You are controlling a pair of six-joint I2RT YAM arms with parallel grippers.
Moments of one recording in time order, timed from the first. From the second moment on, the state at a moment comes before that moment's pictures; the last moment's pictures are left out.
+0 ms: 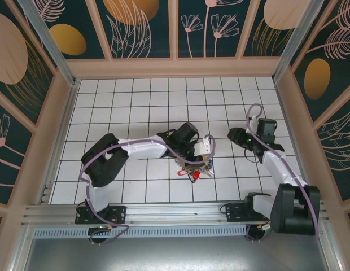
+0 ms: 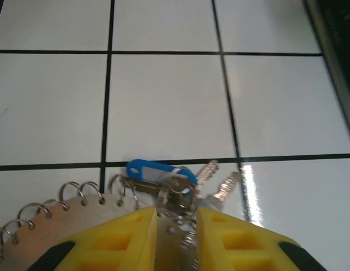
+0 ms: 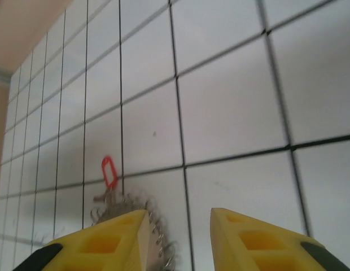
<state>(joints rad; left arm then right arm) -0.94 1.89 1.18 -0.15 0.55 0.41 -0.04 1.17 0.57 -0.21 -0.57 0.43</state>
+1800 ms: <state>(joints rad) -0.81 1.72 0.63 0.46 0.27 -1.13 0.24 1.65 0.71 -0.26 -0.72 0.26</state>
